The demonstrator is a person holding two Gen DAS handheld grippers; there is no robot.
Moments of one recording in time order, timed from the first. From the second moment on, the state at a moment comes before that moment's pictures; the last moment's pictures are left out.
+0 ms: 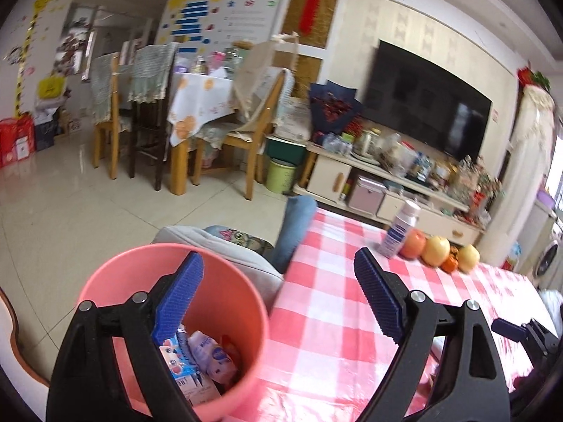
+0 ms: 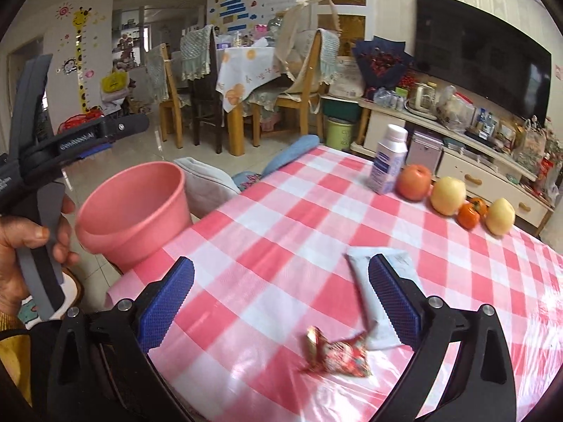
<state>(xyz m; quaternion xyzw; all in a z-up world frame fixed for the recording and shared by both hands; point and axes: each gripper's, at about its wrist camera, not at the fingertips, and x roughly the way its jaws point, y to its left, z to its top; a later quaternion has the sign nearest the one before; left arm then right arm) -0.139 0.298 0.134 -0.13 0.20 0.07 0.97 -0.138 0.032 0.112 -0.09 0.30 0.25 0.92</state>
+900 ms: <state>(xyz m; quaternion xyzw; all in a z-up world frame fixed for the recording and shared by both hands) -0.128 0.197 0.113 -0.04 0.28 -0.01 0.96 -0.150 -0.078 0.122 -0.05 0.27 0.22 0.93</state>
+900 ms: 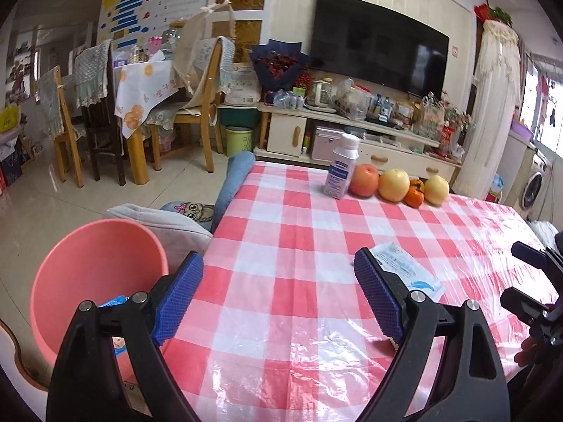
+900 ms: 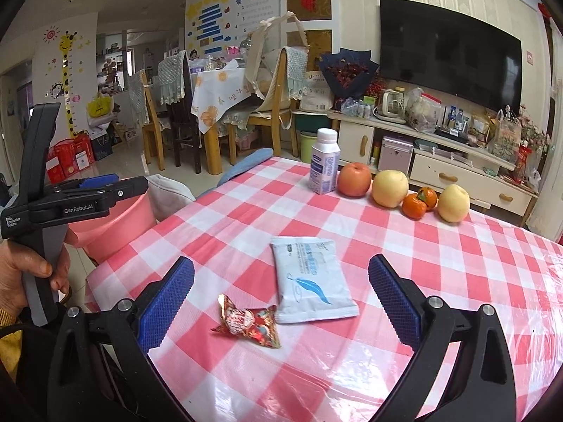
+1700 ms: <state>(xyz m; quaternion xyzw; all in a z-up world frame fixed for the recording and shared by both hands) -0.113 0.098 0.074 0.06 0.35 -0.11 0.93 -0.130 -0.136 0.103 -0.04 0.30 0.21 0.93</state>
